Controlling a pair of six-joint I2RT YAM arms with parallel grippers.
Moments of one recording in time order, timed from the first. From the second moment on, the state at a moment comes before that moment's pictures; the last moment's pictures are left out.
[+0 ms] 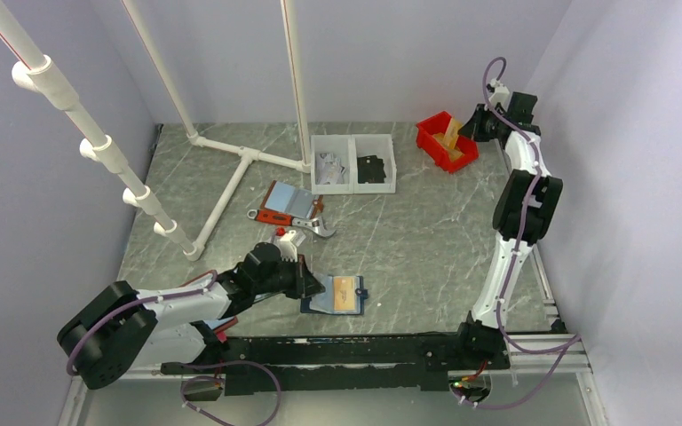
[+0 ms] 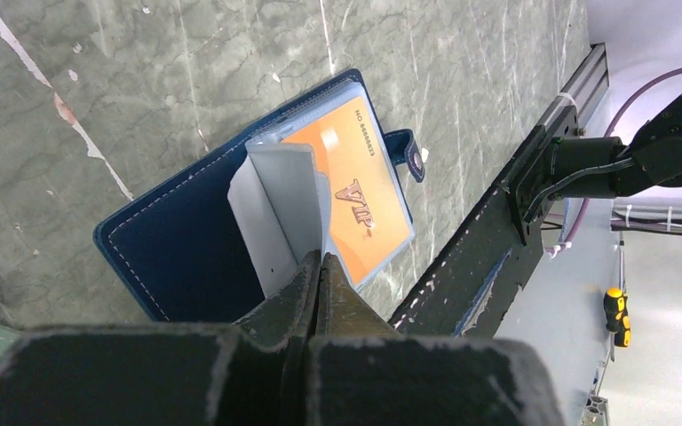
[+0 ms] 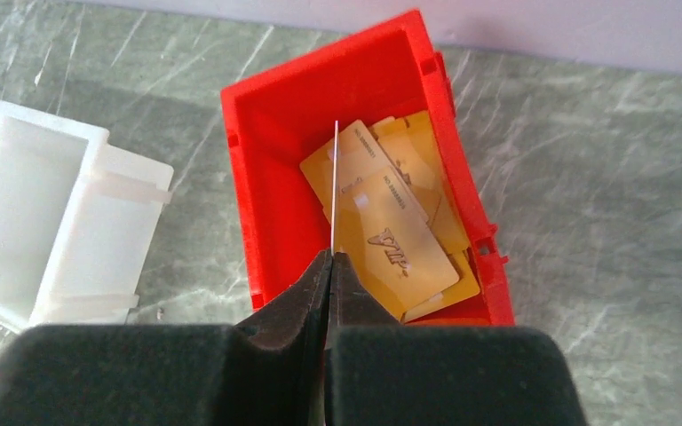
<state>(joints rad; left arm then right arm) -0.78 1.19 0.28 0.37 0.31 -0.74 -0.28 2.32 2.05 -0.35 -0.69 -0.07</state>
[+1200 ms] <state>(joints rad) -0.76 1.22 0.28 0.43 0.32 -0.86 -0.10 1.38 1.26 -0.70 -0.95 -0.53</state>
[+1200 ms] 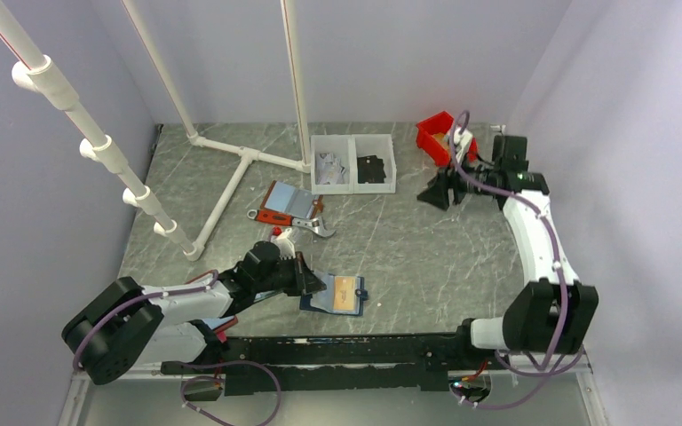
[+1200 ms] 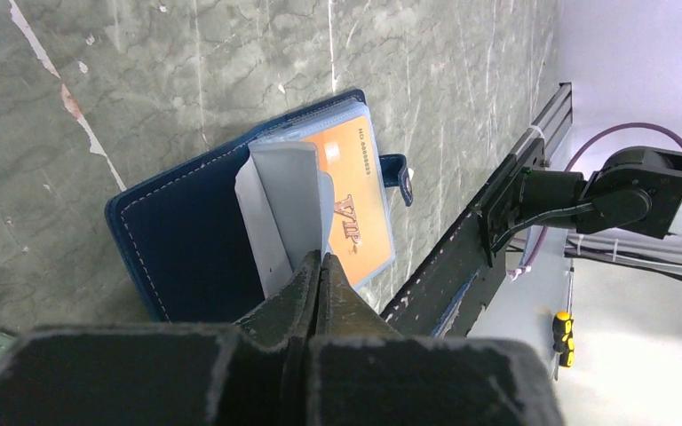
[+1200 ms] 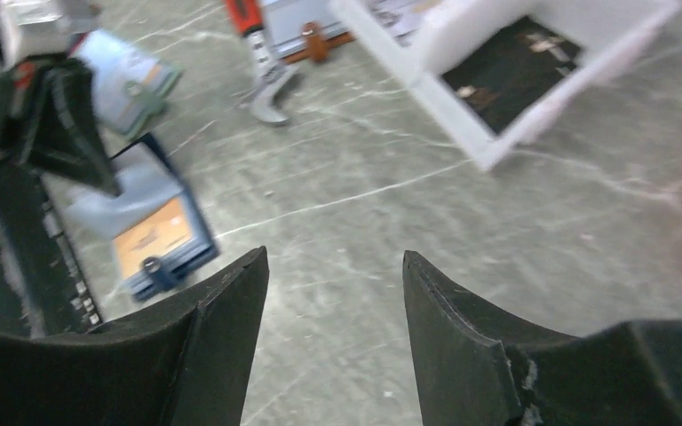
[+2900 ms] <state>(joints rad) -0.76 1.29 0.33 0.43 0.30 -0.88 0.27 1.19 0.84 -0.58 -1.03 -0.70</state>
